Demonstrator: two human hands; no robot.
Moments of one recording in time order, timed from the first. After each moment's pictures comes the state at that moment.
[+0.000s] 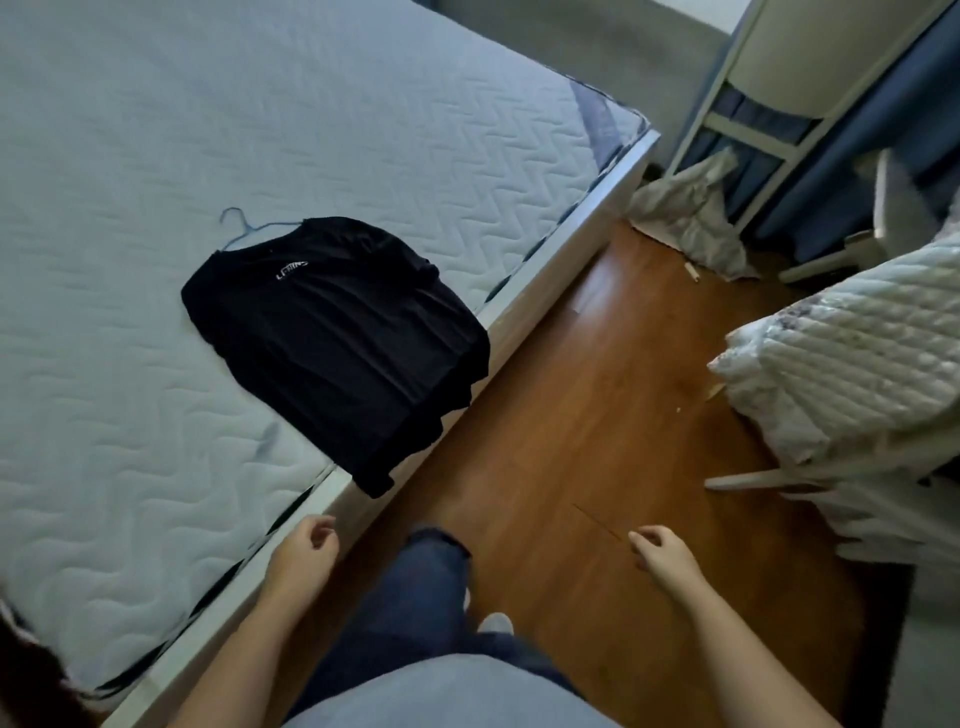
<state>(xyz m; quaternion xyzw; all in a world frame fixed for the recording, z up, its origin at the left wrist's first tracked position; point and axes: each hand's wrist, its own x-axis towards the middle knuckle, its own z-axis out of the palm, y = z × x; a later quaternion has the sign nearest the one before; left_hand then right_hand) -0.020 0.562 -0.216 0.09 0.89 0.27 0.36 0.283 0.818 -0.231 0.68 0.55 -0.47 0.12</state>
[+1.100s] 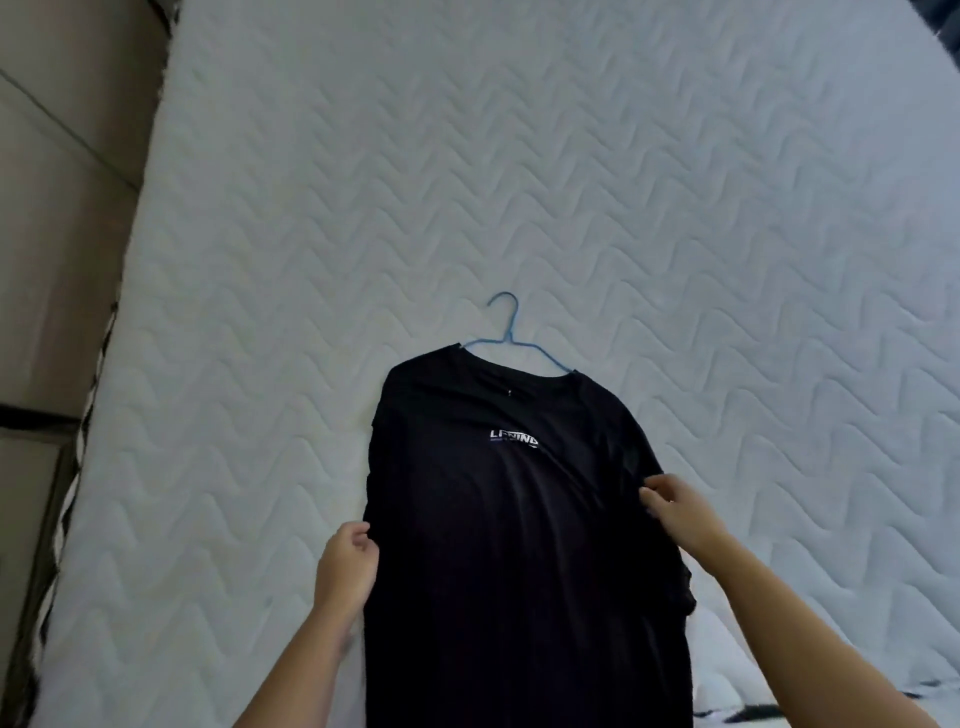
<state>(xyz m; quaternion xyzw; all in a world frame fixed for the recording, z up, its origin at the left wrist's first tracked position) -0.401 0.704 -0.331 -0.33 0.84 0.35 0.23 -0.421 1.066 -0.320 0.32 0.80 -0.40 0.29</state>
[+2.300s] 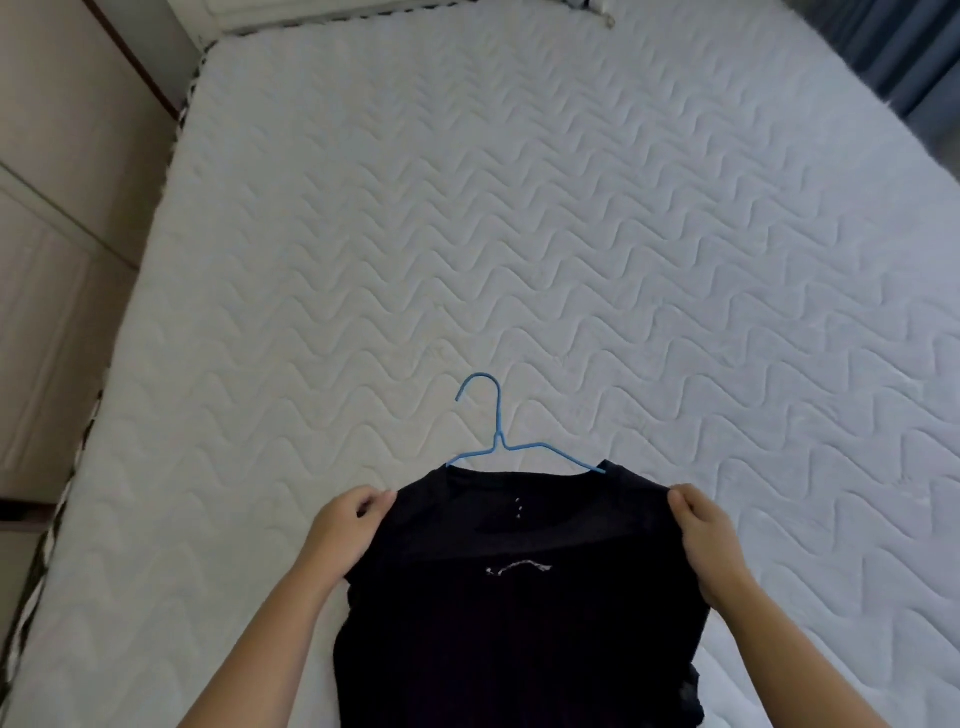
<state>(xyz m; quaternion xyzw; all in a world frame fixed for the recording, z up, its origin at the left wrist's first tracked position) -0.540 0.742 -0.283 -0.15 0.89 0.36 0.23 -0.483 1.095 -0.305 0.34 0.75 -0.56 0.08</state>
